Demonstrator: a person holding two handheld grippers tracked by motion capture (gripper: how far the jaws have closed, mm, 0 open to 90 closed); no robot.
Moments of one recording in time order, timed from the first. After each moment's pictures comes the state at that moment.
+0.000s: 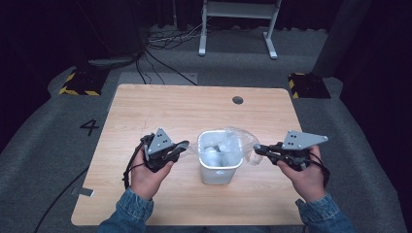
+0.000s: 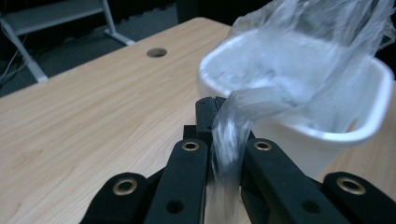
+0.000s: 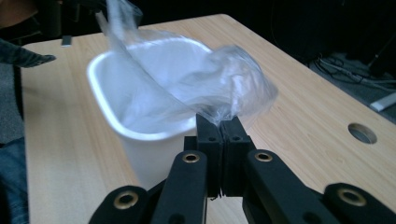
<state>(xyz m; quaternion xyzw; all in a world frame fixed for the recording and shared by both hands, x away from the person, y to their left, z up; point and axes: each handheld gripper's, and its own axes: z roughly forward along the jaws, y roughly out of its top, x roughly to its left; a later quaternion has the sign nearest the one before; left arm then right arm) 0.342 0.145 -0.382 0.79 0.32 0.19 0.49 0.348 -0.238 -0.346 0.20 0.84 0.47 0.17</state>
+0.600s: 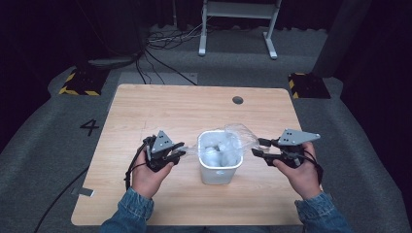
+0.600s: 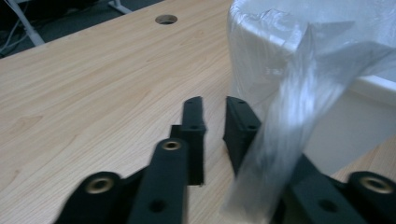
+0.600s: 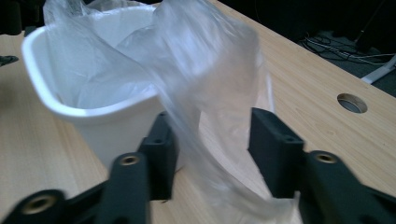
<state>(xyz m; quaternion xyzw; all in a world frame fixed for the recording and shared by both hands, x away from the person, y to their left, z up) 0.347 0.147 -0.404 0.80 0.34 0.19 0.46 0.364 -0.244 -0.372 0.24 0.84 0.46 0.17</state>
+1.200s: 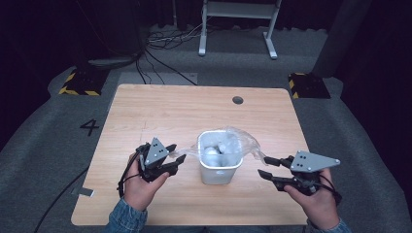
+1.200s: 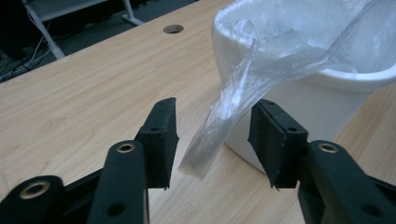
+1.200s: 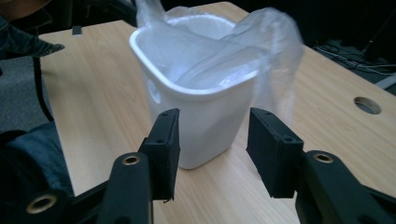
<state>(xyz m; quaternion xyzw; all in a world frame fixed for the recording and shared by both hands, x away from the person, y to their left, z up) 0.319 0.155 -0.394 0.79 0.34 0.22 0.46 0.293 -0.248 -0.354 0.22 0.84 0.46 0.17</state>
